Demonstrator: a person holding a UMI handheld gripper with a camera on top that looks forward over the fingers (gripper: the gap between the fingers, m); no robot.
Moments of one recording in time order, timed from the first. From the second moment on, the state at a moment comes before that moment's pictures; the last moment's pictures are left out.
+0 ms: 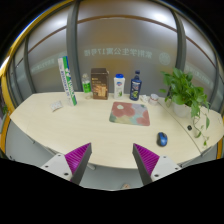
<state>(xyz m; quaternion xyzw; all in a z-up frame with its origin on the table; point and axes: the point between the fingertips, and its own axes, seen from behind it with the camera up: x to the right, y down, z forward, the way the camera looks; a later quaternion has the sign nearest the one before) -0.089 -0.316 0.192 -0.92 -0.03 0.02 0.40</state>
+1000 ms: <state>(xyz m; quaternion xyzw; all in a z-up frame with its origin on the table) 0.189 -0.158 -0.011 -0.91 0.06 -0.08 0.39</state>
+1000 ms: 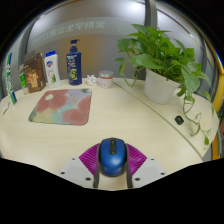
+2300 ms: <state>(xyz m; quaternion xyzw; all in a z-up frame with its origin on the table) -0.003 0.053 0.027 -0.92 0.00 -0.02 0.40</state>
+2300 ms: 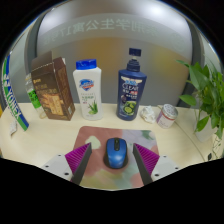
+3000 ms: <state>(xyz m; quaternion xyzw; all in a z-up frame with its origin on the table) -0.066 -0.198 0.199 -0.88 0.01 -0.07 0.48</state>
